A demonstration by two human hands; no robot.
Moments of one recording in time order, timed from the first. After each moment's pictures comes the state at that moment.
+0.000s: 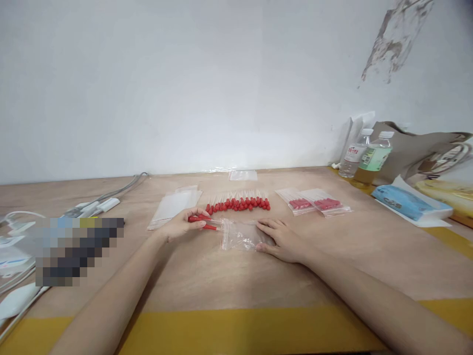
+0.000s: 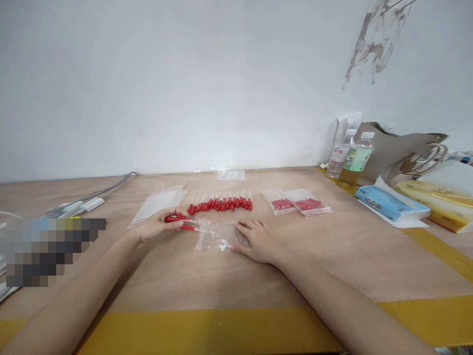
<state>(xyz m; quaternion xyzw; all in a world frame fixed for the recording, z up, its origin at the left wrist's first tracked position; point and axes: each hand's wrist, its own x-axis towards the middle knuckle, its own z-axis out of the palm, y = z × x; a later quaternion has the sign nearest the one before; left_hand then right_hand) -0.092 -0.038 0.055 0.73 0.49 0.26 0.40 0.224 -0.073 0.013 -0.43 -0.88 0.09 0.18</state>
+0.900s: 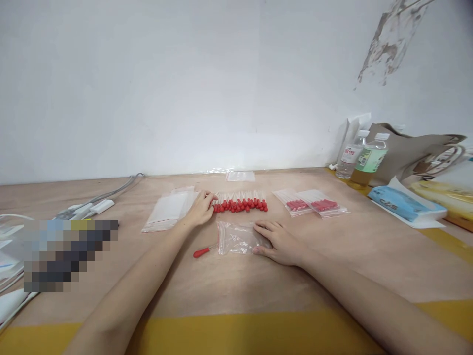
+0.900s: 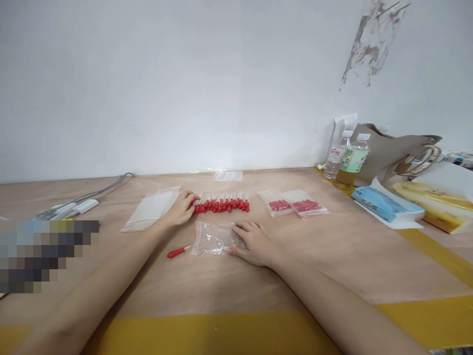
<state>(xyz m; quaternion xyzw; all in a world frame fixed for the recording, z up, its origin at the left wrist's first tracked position) -0.054 0.031 0.032 0.82 0.50 0.29 0.04 0.224 -0.074 0.013 -0.43 -0.88 0.09 0.17</state>
